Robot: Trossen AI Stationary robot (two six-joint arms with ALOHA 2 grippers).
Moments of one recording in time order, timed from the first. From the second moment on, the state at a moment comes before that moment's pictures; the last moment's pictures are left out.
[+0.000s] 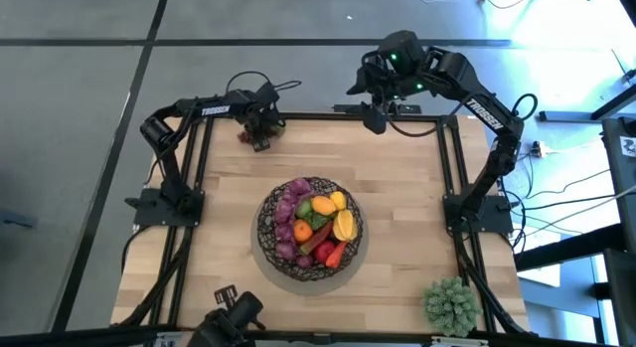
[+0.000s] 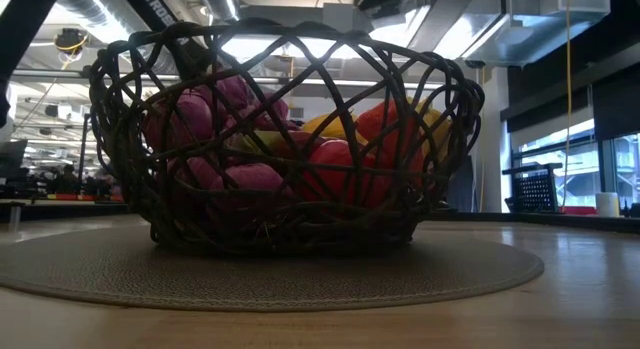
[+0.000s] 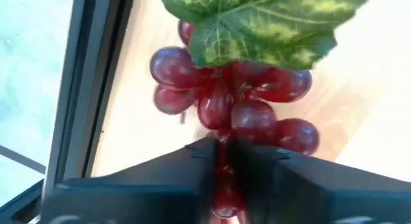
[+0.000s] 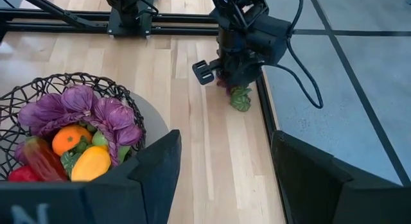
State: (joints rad) left arm 0.86 1.82 1.17 -0.65 -0.16 0.48; right arm -0.46 1.72 2.20 -1.17 -0.23 -0.32
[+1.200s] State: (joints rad) left arm 0.25 1.13 1.18 -0.67 -0.03 -0.03; right arm -0.46 1.68 2.20 -1.33 -0.44 -0.50
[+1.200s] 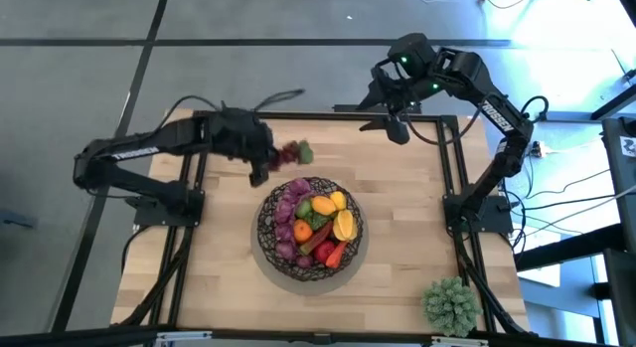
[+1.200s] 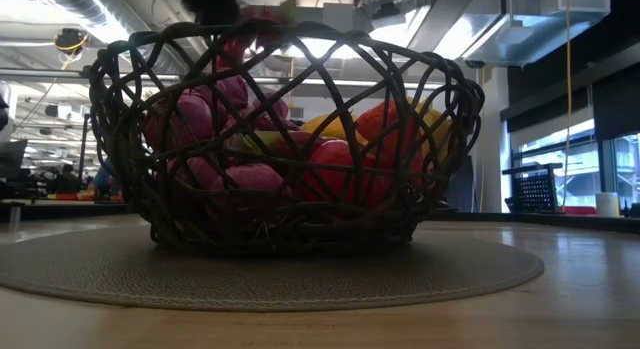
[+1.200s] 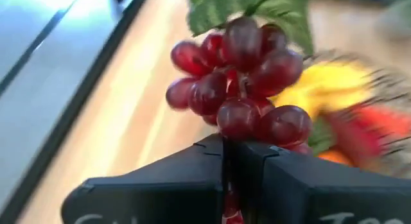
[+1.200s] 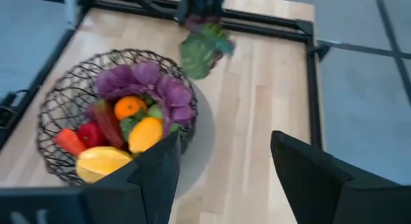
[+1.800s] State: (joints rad) left arm -0.24 1.35 1.18 -0.30 -0.03 -0.40; right arm -0.46 1.67 2.20 -1.44 -0.59 -0.63
